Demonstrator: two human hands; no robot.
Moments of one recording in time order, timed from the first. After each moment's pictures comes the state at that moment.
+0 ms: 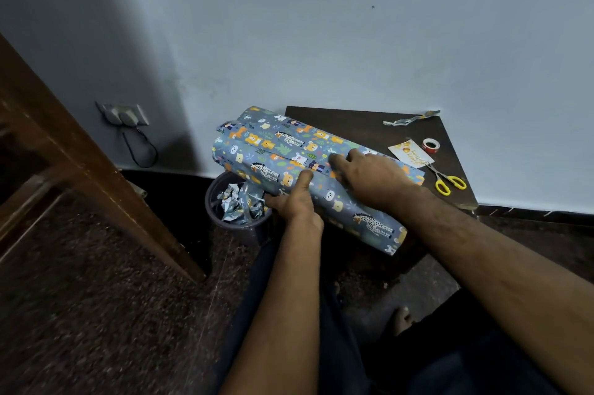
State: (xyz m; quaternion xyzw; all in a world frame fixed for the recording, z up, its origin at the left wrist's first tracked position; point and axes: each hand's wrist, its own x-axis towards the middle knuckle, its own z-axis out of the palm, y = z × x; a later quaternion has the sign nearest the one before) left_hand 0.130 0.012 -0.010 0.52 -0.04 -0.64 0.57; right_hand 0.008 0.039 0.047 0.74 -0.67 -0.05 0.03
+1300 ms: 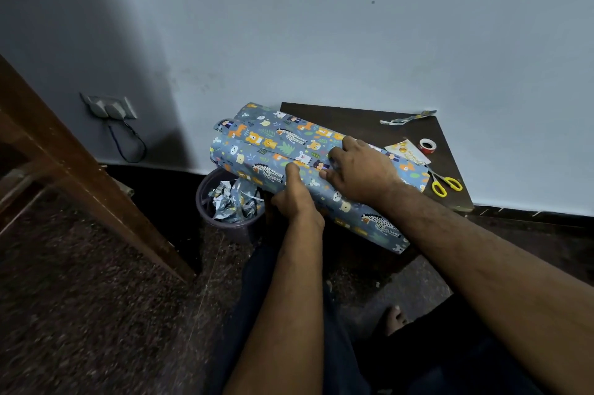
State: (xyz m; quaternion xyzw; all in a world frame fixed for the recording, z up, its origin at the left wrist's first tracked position) left_hand 0.122 0.007 -0.009 0.55 -0.04 -0.64 0.53; right_hand 0.014 0.022 0.045 0.71 -0.70 0.02 0.01
